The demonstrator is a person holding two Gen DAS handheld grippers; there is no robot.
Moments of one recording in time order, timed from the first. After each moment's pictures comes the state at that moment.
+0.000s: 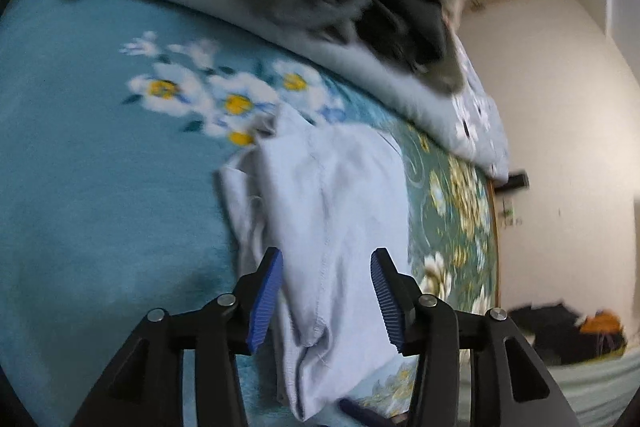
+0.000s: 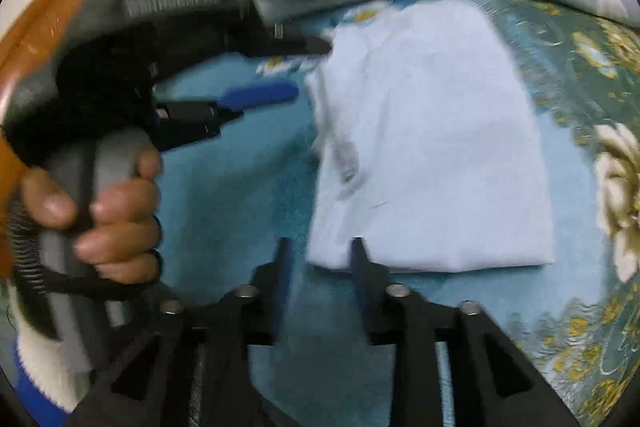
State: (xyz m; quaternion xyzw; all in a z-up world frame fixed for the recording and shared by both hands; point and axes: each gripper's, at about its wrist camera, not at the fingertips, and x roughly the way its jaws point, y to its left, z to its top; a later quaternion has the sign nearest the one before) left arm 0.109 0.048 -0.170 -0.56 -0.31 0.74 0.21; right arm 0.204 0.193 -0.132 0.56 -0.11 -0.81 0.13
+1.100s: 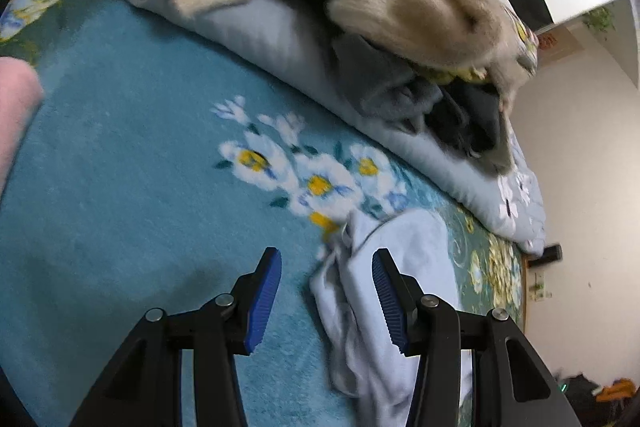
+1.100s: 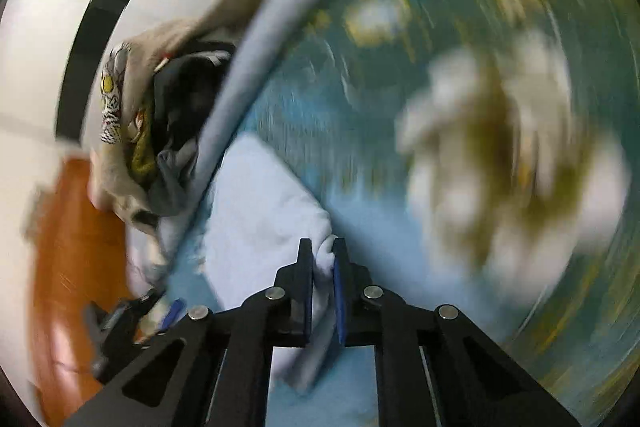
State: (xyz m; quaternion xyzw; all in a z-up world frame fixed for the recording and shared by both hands) left arm 0.103 -0.003 -0.165 -0.50 -0.35 0.79 0.08; right arm 0.179 0.422 -0.144 0.46 -0.41 -0.79 -0.03
